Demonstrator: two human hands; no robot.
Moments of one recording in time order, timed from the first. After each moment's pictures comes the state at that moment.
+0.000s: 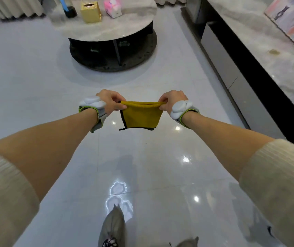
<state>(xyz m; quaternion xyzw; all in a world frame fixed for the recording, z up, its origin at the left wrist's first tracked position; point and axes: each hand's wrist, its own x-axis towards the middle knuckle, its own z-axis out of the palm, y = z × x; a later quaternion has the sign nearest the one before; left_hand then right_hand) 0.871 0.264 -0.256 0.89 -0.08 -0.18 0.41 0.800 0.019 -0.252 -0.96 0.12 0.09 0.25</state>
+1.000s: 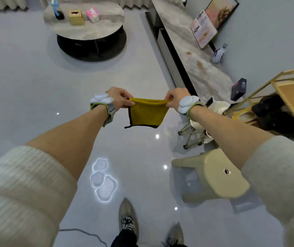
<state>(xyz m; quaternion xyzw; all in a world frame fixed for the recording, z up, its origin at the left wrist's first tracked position) 0.409 0.241 0.110 0.80 -0.08 -0.28 0.53 0.306 0.020 0.172 -0.96 0.15 0.16 0.18</state>
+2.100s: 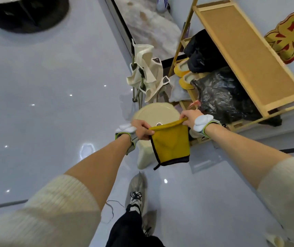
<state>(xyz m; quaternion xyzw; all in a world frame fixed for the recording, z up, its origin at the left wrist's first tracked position) -0.032 -0.145 -0.076 0.73 -0.02 -0.49 0.48 -0.113 -0.363 -0.029 -0.91 0.21 0.29 0.20</state>
